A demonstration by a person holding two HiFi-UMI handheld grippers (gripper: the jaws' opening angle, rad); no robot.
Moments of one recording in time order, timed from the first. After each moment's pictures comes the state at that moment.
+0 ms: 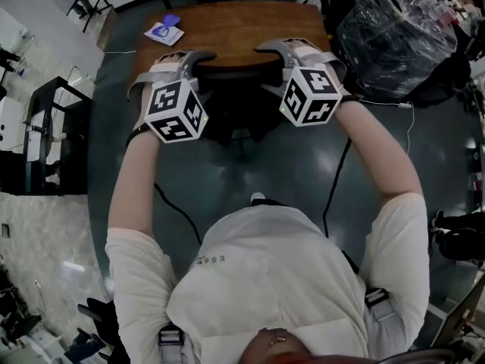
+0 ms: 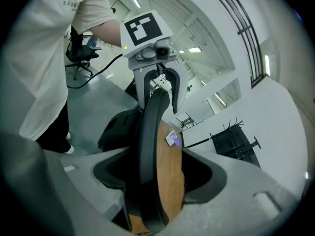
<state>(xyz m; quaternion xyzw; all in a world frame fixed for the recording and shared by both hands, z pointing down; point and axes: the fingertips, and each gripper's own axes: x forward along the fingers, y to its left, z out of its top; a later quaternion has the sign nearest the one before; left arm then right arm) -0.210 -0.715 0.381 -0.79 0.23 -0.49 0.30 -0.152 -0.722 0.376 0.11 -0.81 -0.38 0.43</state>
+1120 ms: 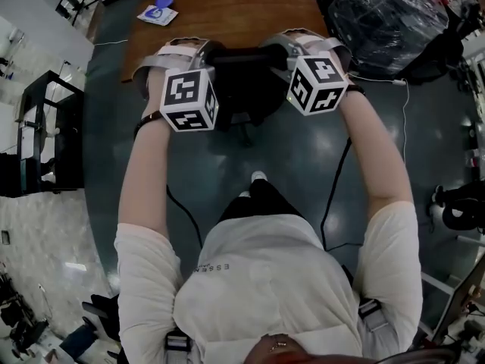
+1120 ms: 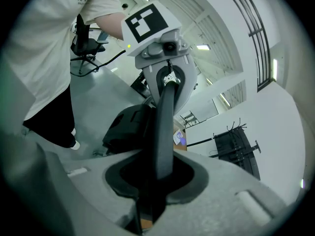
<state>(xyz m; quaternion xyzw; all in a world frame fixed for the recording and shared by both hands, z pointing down) -0.202 -0.659 0.394 -0.75 0.21 -0.50 0.38 -0.154 -0.657 0.402 0.10 -0.79 -0.39 0.46</state>
